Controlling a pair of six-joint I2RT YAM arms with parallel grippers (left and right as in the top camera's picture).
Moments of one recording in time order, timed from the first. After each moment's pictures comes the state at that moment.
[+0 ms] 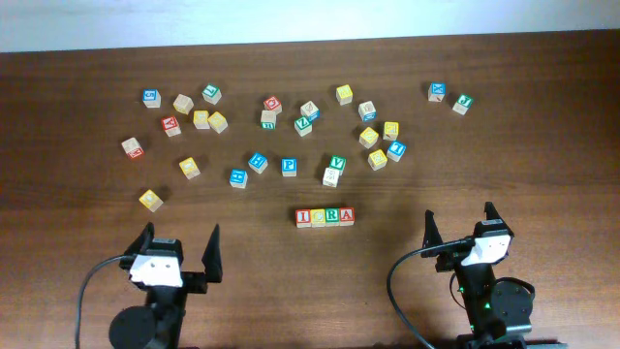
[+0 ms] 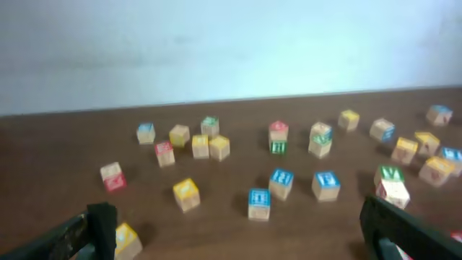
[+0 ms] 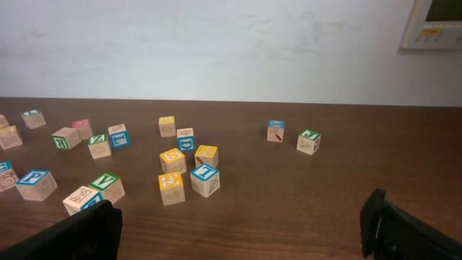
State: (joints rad) left arm -0.02 0.04 0.28 -0.37 0.05 0.02; right arm 0.04 0.01 0.01 -0.07 -0.04 0.03
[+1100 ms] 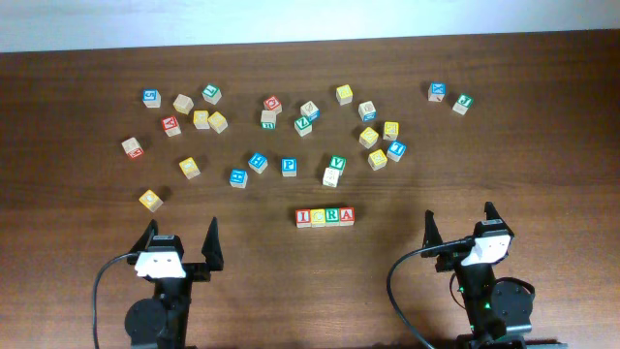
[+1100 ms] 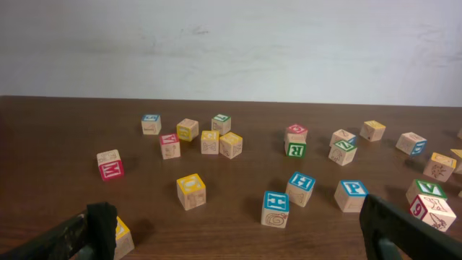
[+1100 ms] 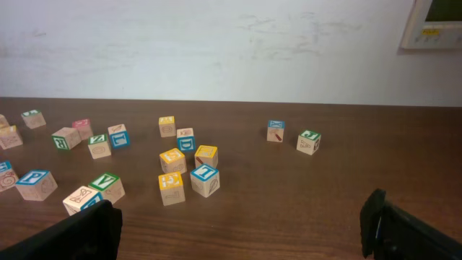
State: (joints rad) left arm 0.04 0.01 0.01 -0.07 0.07 -0.05; right arm 0.04 0.01 0.01 -0.07 -0.04 0.03
